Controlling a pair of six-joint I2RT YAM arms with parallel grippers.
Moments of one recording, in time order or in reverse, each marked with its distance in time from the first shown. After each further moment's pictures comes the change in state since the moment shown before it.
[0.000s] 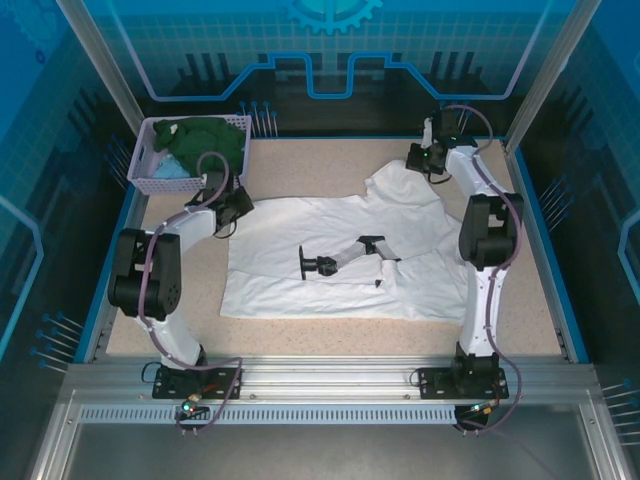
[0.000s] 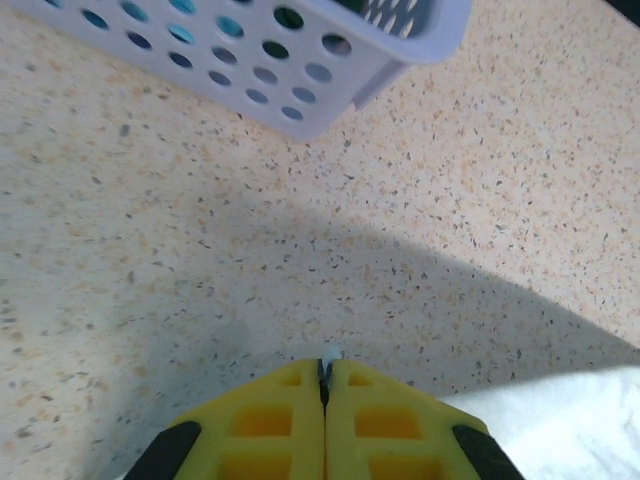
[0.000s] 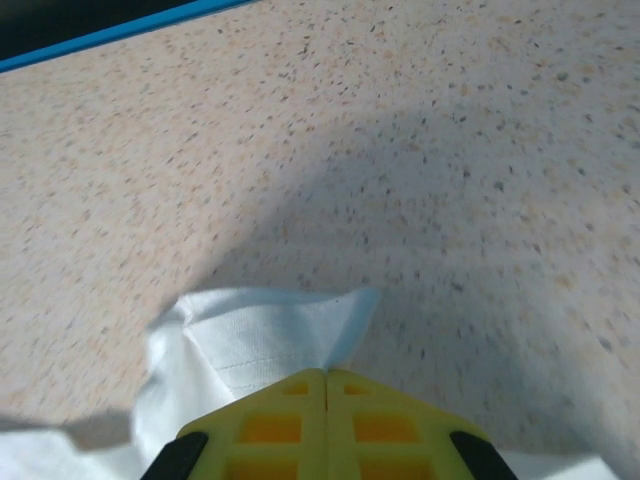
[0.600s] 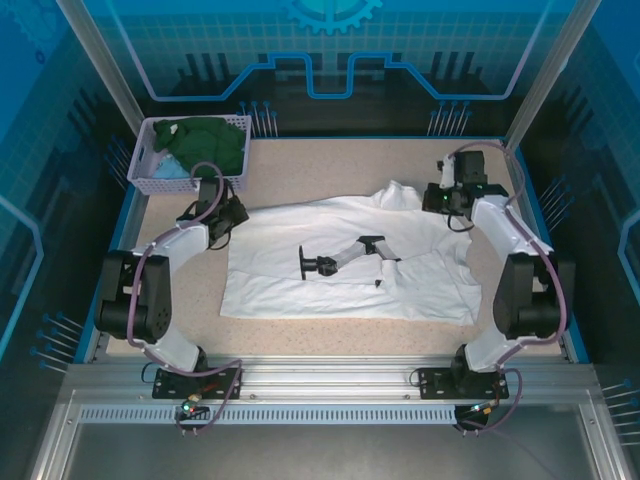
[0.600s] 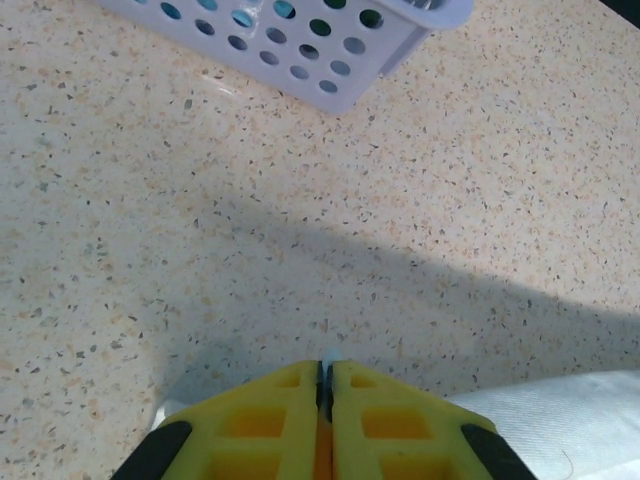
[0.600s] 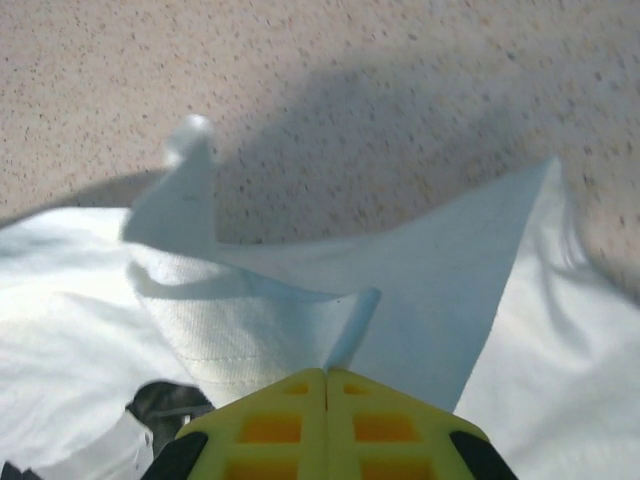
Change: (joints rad) left arm 0.000 -0.149 -0.138 0.002 -0.025 0.026; right arm -0.026 -0.642 -0.767 0.140 -0.007 -0.031
